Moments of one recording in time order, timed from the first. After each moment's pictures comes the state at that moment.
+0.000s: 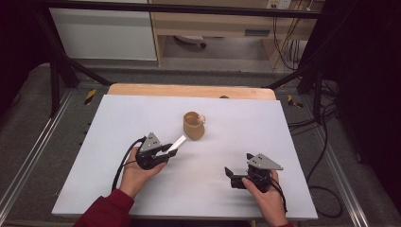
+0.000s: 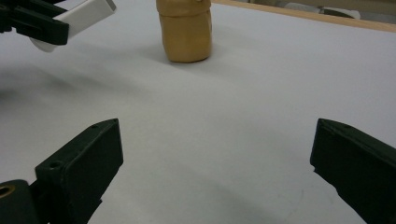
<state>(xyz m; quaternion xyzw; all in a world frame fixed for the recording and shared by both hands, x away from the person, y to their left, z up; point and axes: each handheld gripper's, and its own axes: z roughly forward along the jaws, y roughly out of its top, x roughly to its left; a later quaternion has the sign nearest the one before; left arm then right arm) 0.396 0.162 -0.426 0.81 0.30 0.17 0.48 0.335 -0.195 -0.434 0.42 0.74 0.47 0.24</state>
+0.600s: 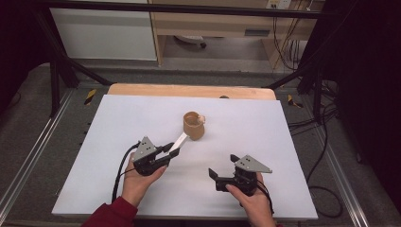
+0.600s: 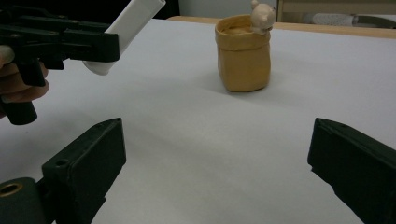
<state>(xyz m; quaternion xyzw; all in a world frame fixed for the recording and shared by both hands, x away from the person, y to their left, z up) 0.369 0.160 -0.412 0.74 0.29 0.19 0.57 0.320 -0.150 -0.418 0.41 0.72 0.53 0.20</state>
